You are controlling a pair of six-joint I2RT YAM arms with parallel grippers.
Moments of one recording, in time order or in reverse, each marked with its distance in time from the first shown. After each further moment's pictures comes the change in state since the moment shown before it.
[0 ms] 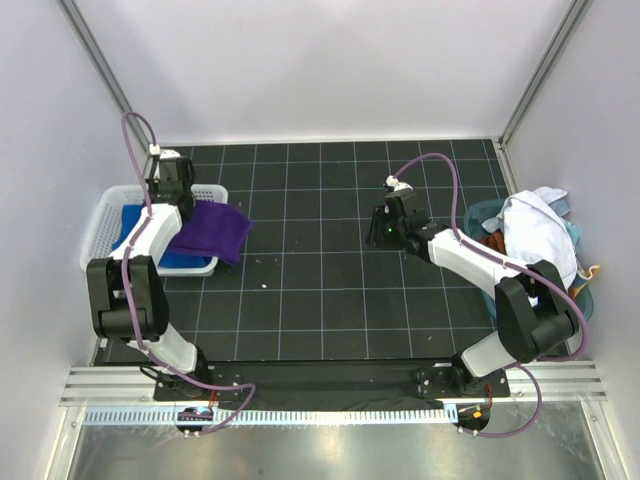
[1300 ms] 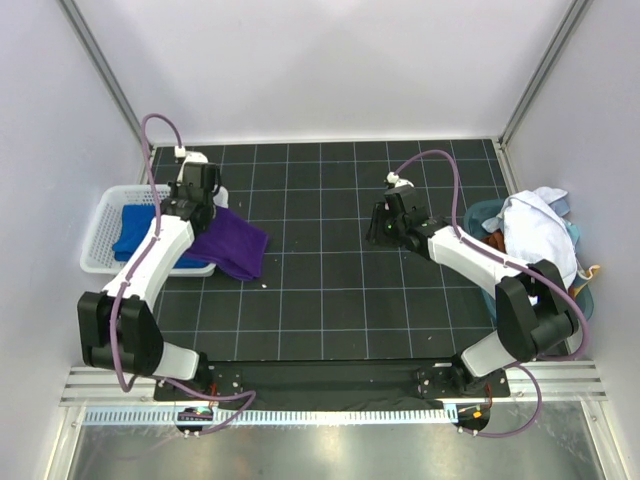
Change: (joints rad) left arm -0.232 -0.203 -0.006 -0.284 -0.022 -0.130; right arm 0.000 0.005 0.034 -0.028 0.019 0.014
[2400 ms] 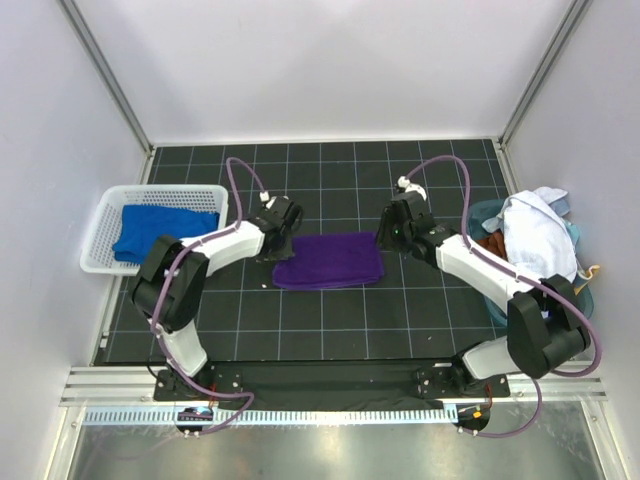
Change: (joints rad) left arm -0.372 0.368 -0.064 0.167 0.492 -0.559; right arm 0.000 -0.099 -0.071 -0.034 0.075 0.055
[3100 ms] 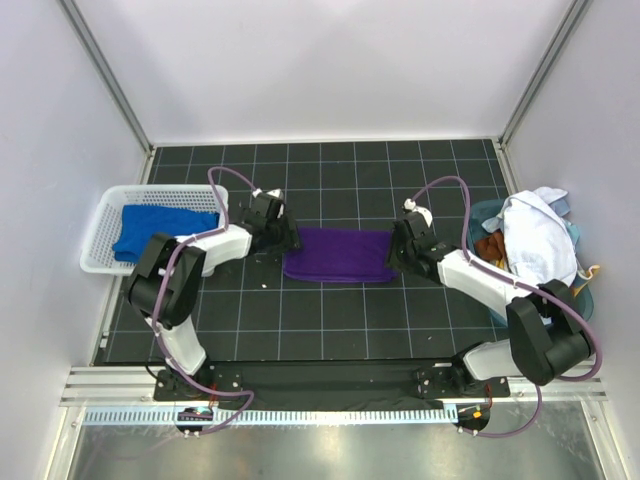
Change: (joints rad) left arm 0.106 0.000 -0.103 0.276 0.304 -0.030; right arm 0.000 -0.034 -0.164 0.015 0.039 0.047
